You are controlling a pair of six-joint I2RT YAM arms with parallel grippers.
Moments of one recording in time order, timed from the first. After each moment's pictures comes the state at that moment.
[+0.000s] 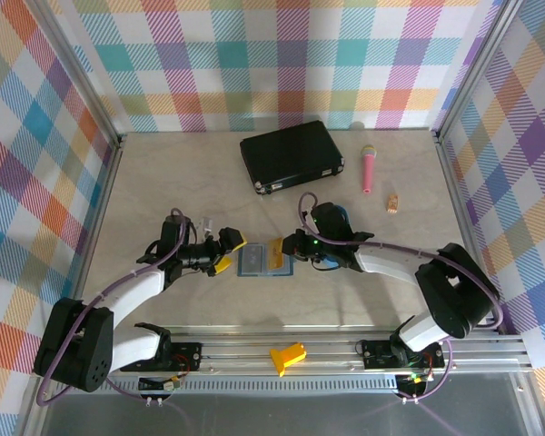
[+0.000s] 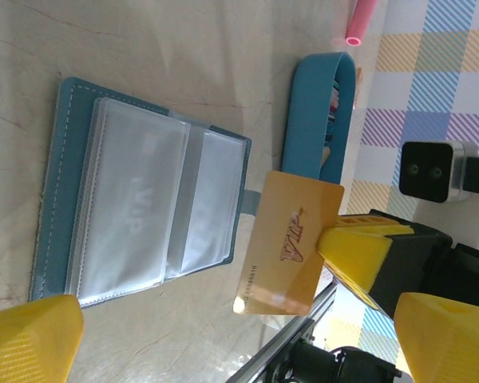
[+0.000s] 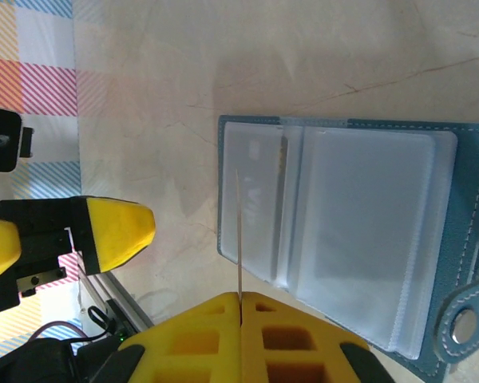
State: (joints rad) left arm -0.28 1.18 0.46 0.01 0.70 -0.97; right arm 0.69 1.52 0.73 0.06 -0.47 0.88
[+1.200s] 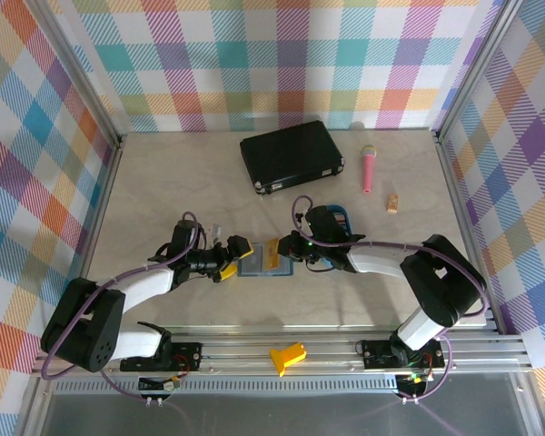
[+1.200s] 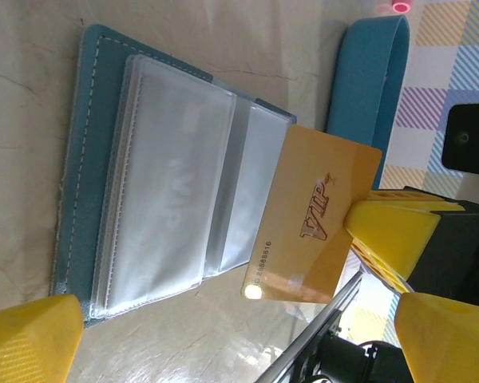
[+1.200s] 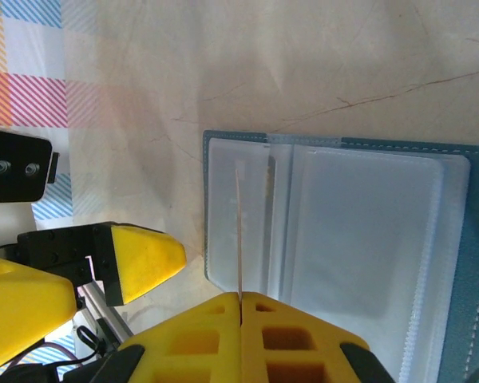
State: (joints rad) left arm -0.34 1.30 0.43 0.10 0.67 -0.96; right arm 0.71 1.60 0.73 0.18 -0.43 0.92
